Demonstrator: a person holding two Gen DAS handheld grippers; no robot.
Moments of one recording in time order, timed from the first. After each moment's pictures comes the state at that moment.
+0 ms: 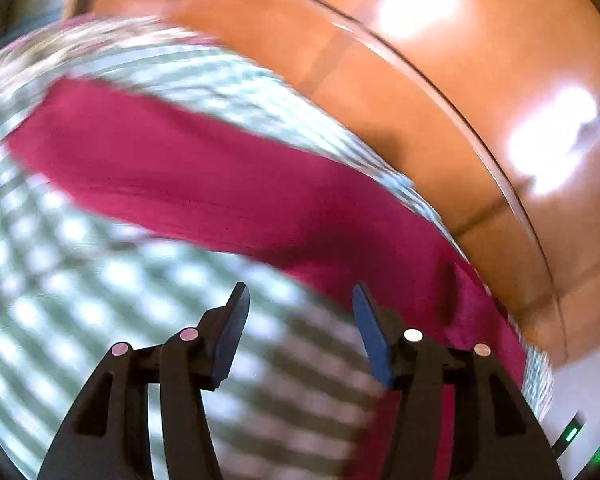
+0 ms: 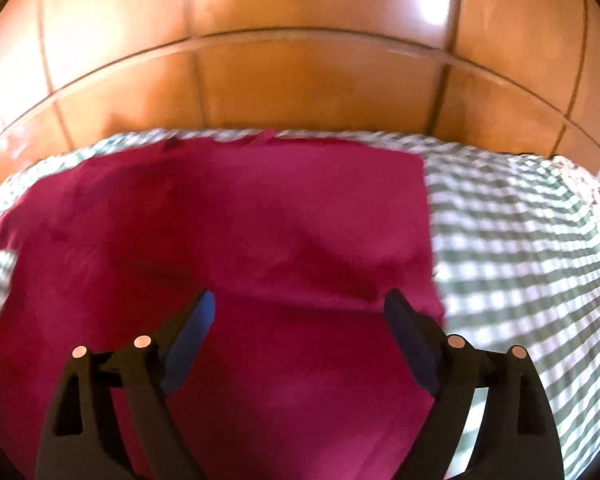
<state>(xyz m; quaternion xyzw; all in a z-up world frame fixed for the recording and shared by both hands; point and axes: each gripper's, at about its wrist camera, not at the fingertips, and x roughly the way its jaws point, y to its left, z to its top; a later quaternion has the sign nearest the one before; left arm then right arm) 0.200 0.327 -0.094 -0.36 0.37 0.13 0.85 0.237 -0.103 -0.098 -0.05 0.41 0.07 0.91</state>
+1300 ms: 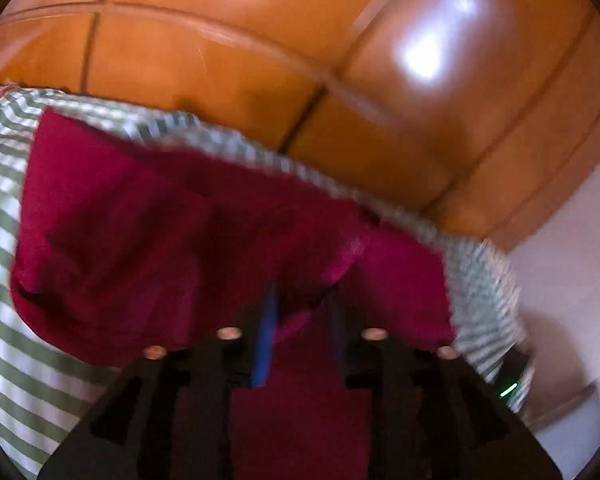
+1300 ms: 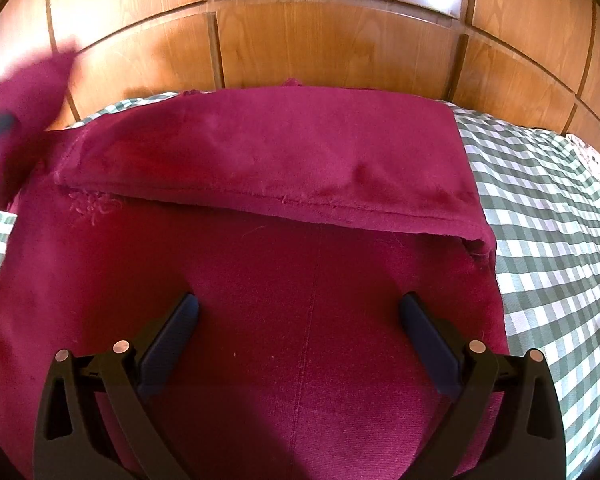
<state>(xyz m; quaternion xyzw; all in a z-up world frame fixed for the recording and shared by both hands) 0.274 0.147 -0.057 -0.22 0.40 -0.11 0.88 0.233 -0.101 -0.122 -0.03 0.43 0.06 0.90</state>
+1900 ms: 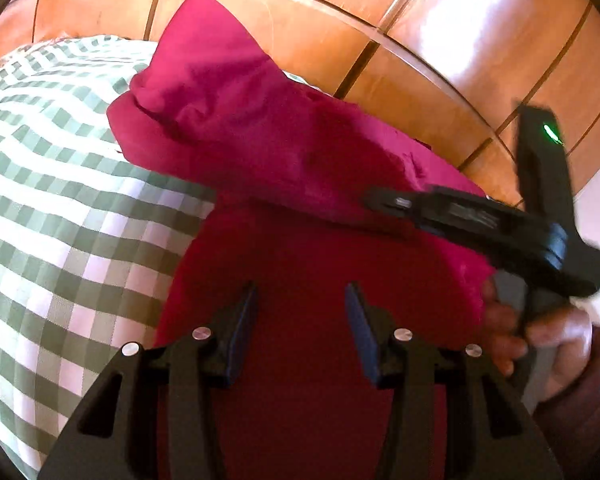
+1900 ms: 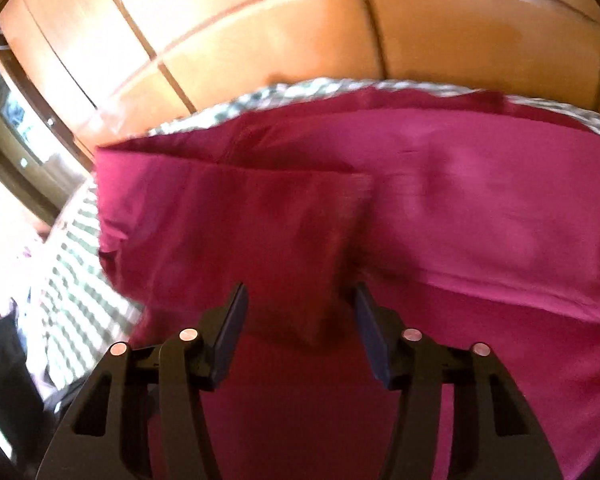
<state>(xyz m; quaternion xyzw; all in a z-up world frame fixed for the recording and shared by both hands) 0.193 0.185 -0.120 -0.21 0.43 -0.06 0.88 0.292 0.028 -0.107 0.02 0.50 0.25 0.83</state>
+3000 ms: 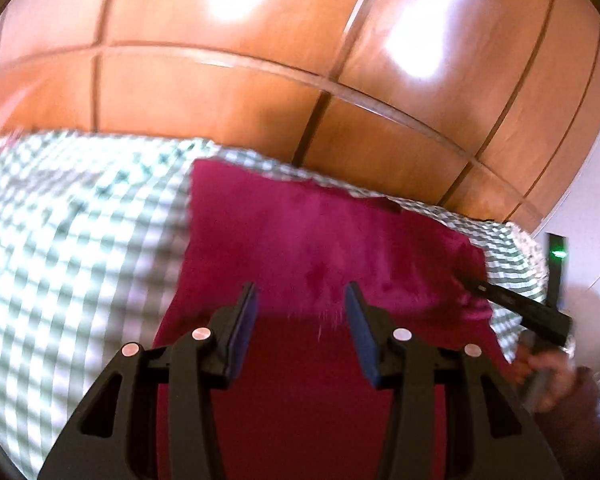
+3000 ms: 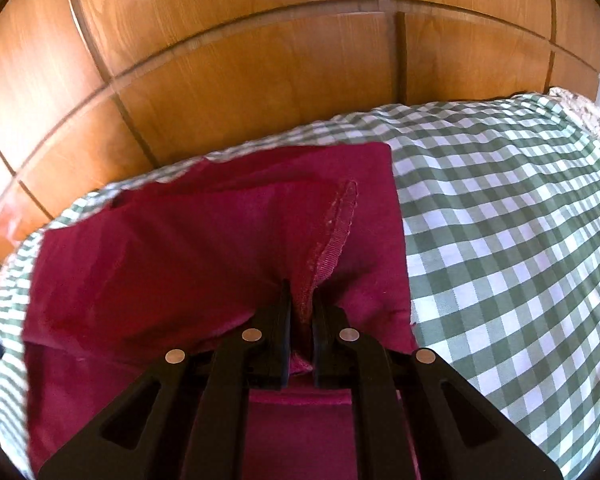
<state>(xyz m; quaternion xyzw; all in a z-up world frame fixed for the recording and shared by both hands) 0.285 0.142 -0.058 -0.14 0.37 -0.08 0.91 0.316 -0.173 -0.091 0.09 0.42 0.05 0.90</state>
